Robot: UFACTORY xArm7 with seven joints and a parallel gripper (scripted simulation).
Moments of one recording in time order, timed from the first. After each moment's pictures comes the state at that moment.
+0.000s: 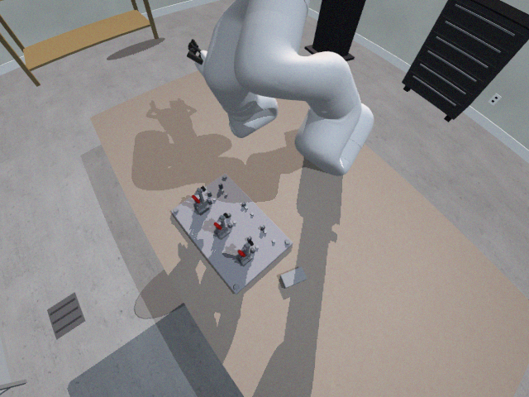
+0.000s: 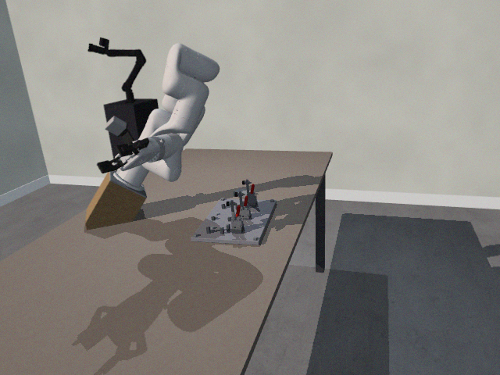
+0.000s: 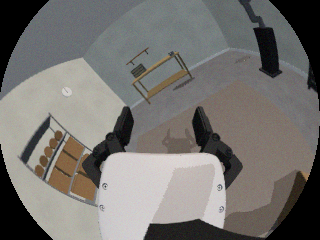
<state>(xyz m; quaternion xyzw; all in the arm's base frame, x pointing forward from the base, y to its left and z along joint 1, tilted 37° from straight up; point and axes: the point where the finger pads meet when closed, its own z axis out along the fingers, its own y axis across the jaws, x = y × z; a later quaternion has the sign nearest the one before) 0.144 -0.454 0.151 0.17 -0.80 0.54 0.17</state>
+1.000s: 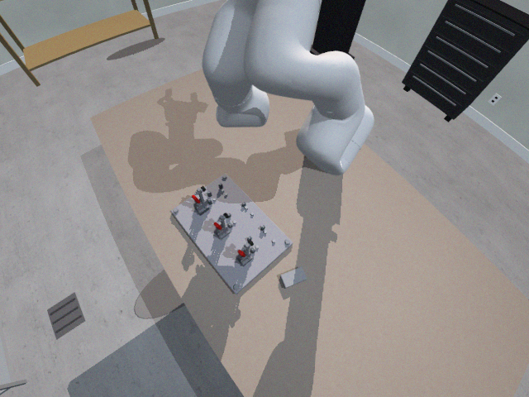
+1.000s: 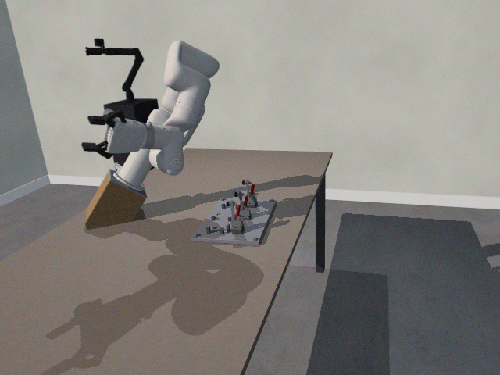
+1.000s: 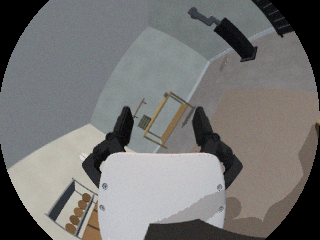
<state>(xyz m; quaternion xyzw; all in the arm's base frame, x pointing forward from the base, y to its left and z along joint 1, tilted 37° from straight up) 0.033 -0.431 0.169 -0.12 -0.82 0.51 0.24</state>
